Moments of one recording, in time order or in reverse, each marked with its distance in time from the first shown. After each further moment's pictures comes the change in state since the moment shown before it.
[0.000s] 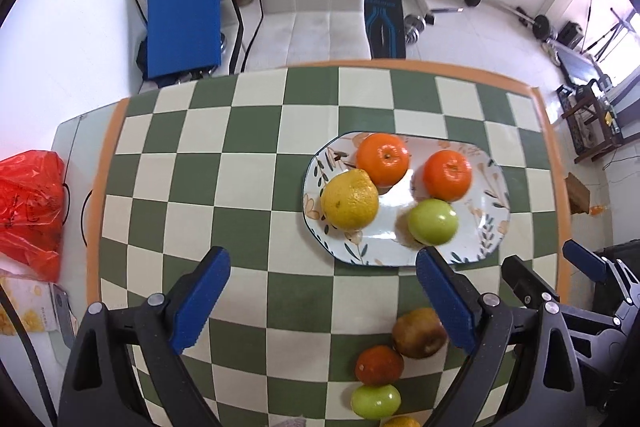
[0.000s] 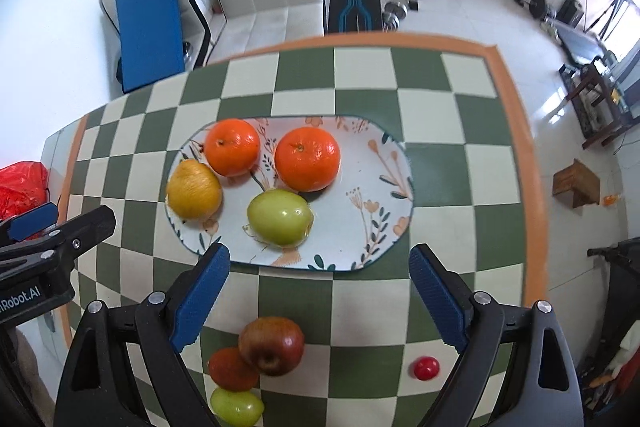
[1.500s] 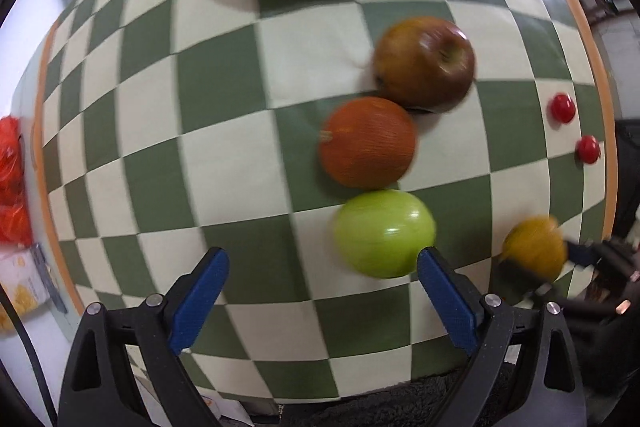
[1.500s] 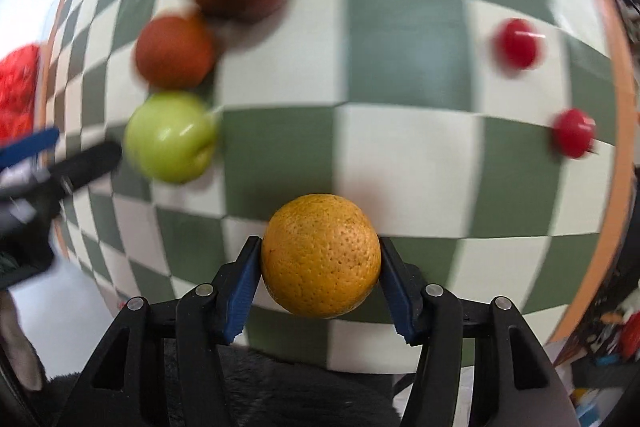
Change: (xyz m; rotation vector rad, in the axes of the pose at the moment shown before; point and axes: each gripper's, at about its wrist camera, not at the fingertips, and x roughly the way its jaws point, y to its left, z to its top) left arm 0.094 -0.054 -0.178 0.252 0.397 0.013; right arm 0.071 -0.025 -0.226 0.060 0.504 0.100
